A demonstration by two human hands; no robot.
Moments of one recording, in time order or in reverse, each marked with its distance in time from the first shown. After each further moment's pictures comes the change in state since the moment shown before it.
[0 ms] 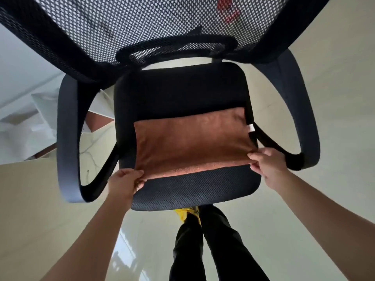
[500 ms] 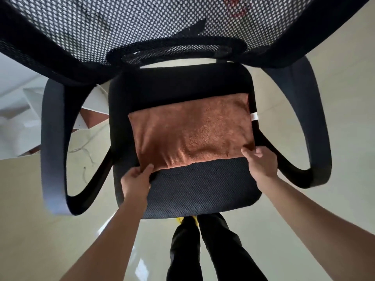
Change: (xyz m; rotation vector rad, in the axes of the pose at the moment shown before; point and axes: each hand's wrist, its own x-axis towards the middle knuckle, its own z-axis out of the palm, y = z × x) left_hand 0.015 -0.010 0.048 0.157 0.135 0.038; right_hand 0.029 -0.003 0.031 -0.519 0.159 -0.265
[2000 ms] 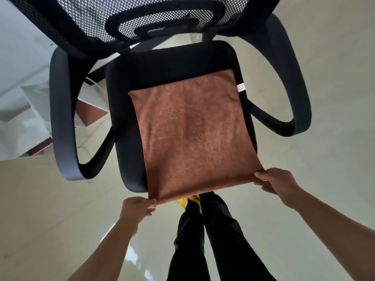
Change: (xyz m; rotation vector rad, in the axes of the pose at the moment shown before) left_hand -0.034 -0.112 -0.083 0.287 -0.286 -0.115; right_hand -0.085 0.138 -0.050 0.322 -0.271 0.306
